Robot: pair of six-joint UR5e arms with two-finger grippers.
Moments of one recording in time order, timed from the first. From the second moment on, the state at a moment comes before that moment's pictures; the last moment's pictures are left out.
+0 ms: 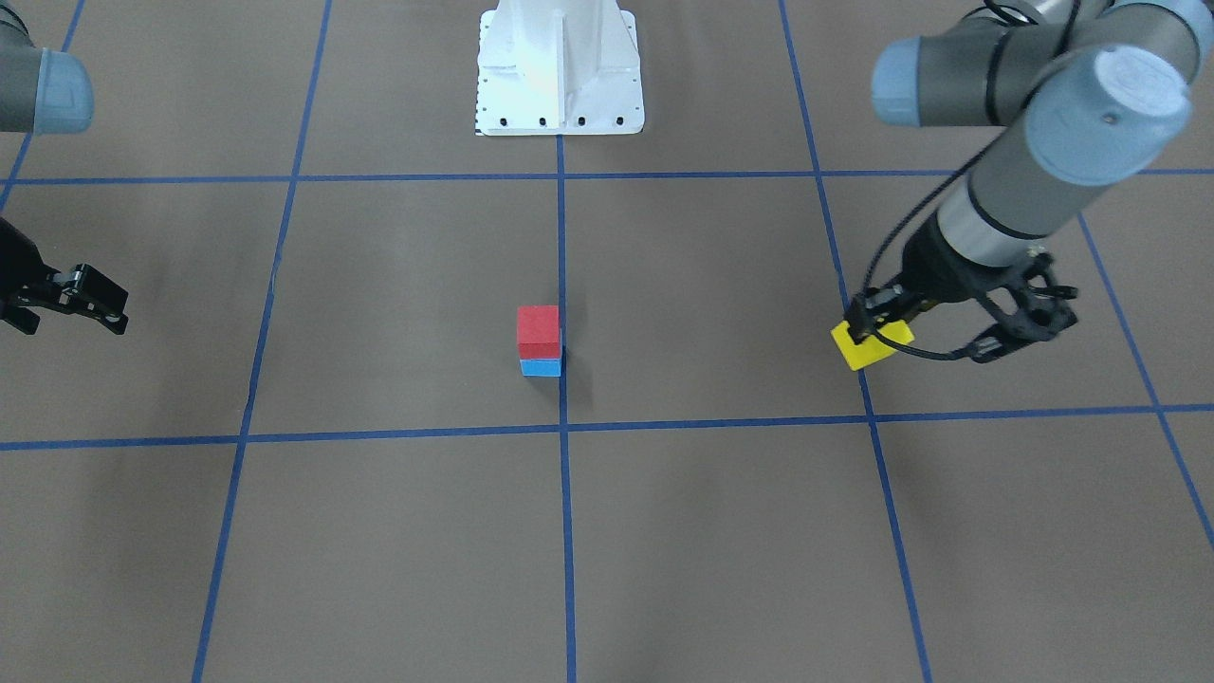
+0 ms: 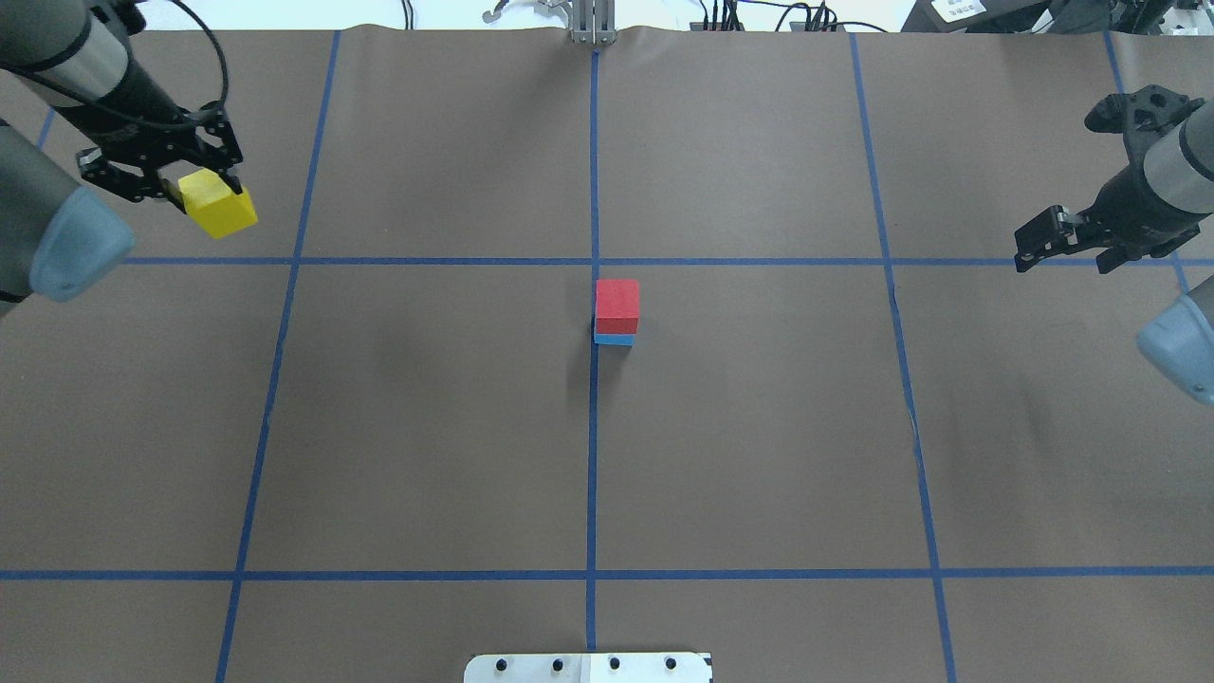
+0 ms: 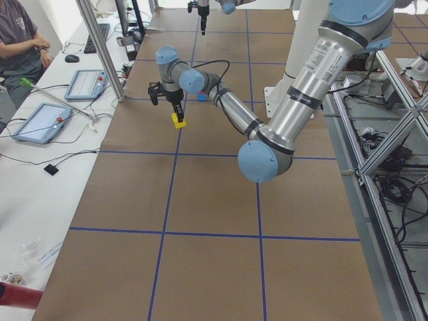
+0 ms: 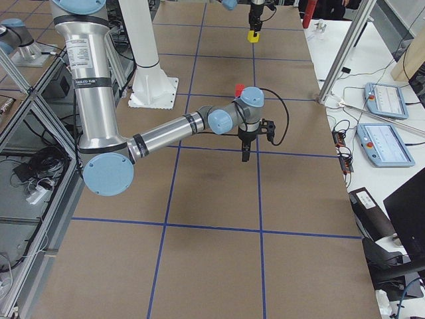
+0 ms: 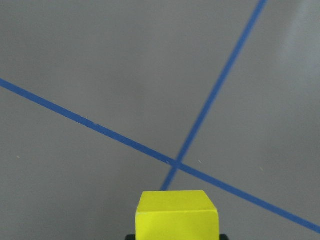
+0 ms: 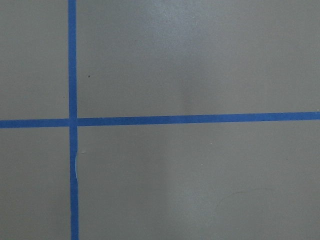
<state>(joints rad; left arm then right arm) -0.94 -2.20 -1.75 -1.35 -2.22 -1.13 1.08 -1.45 1.83 -1.51 2.20 0.68</state>
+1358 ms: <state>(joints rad) -0.63 -2.71 -1.29 -1.37 -1.98 -1.05 1.08 -1.45 1.83 -1.50 2.20 0.68</state>
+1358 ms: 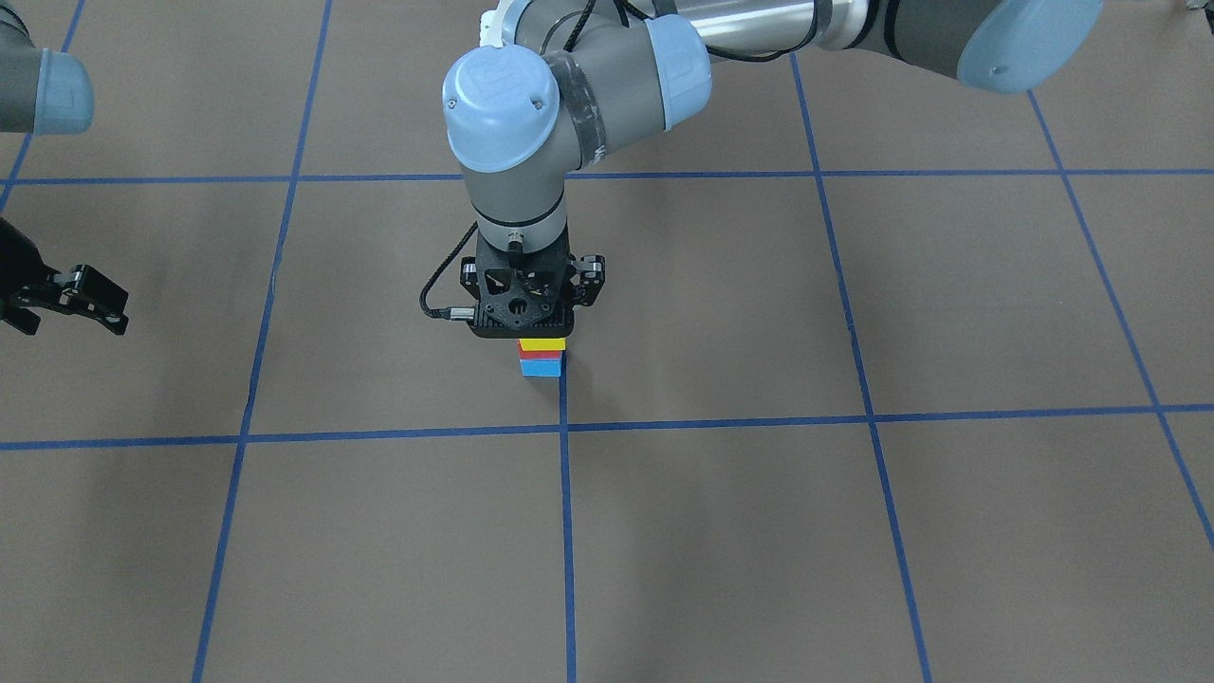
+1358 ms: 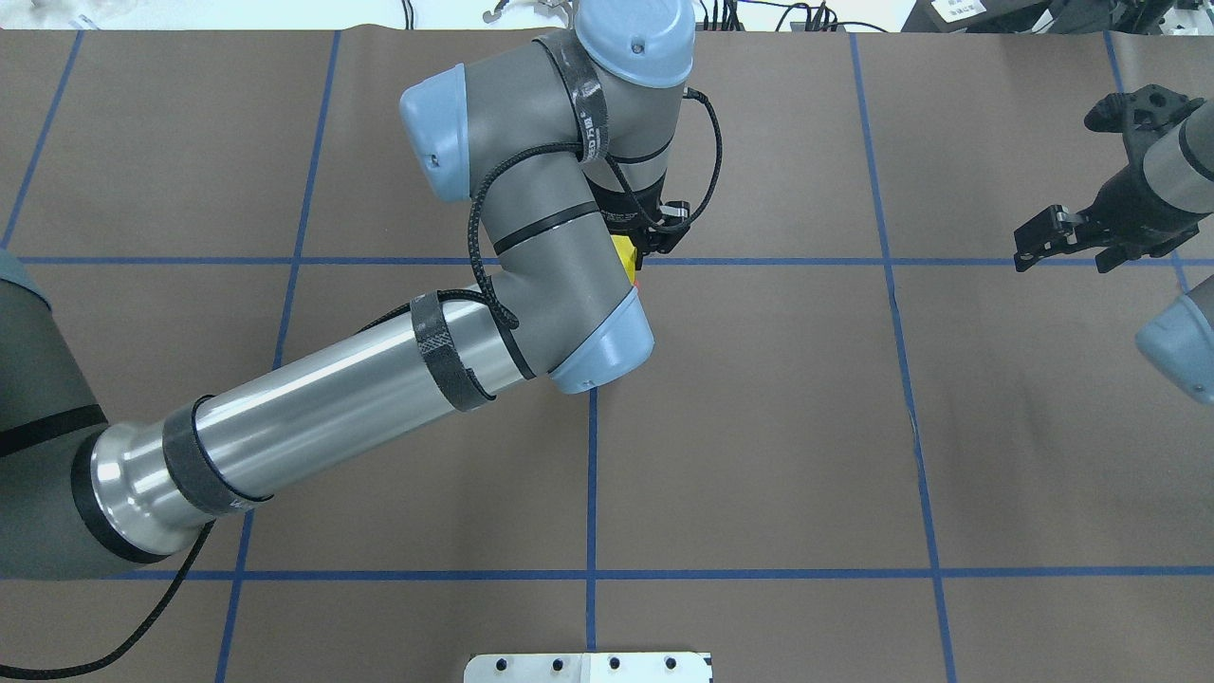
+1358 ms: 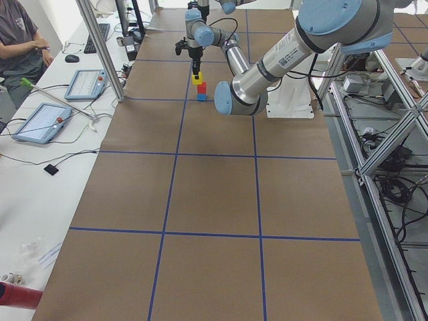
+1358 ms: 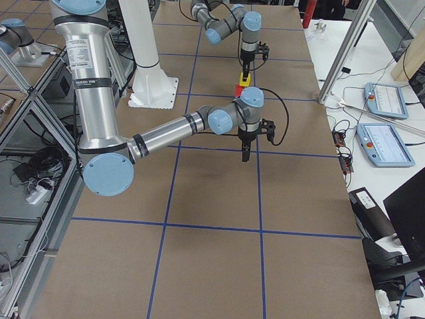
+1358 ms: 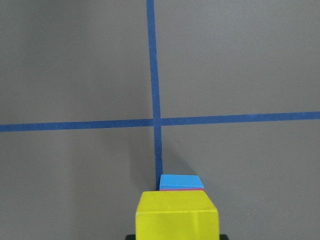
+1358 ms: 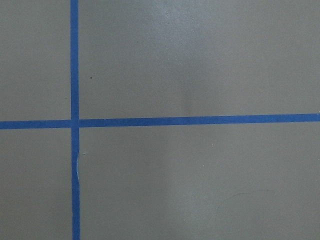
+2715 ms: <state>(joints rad) -0.60 -2.71 -1.29 -1.37 -1.98 -1.08 1.08 -1.45 1.83 -1.51 2.20 0.68</state>
